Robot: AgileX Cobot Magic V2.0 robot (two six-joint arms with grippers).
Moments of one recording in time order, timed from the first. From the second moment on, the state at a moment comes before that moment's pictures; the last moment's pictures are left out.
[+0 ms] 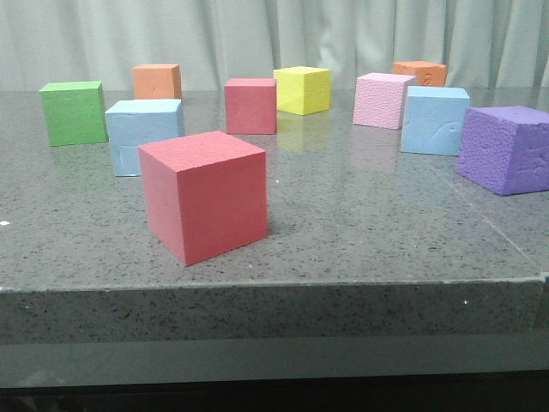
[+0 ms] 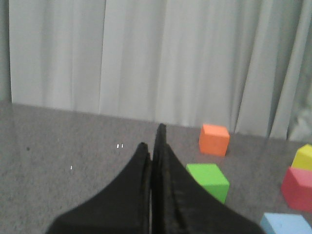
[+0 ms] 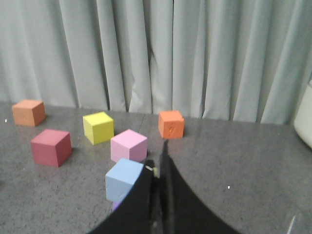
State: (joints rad) left arm 0.07 0.51 -0.65 -0.01 0.25 -0.11; right arm 0.06 0.41 -0.73 0.11 0.43 -0.08
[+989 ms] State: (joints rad) left arm 0.07 0.76 -0.82 -0.01 0.50 -0.11; right arm 0.06 0.68 -0.86 0.23 0.64 -0.08
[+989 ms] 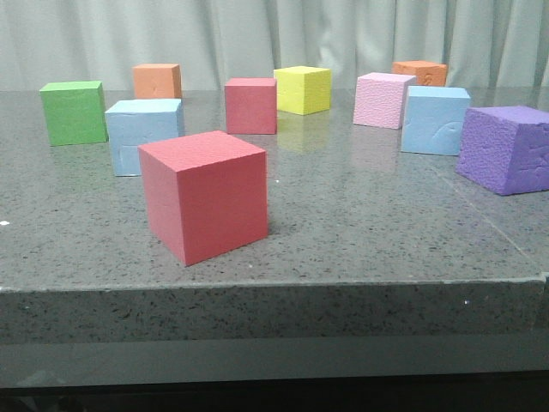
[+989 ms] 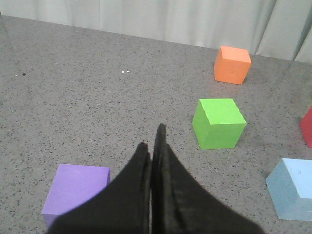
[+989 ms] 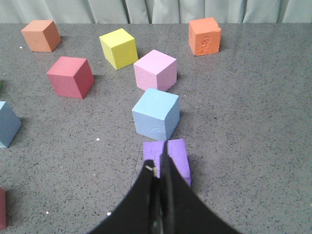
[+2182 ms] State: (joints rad) left arm 0.07 0.76 -0.82 -0.01 0.45 -0.11; right arm 0.06 0.74 -0.86 0.29 0.61 -0.08
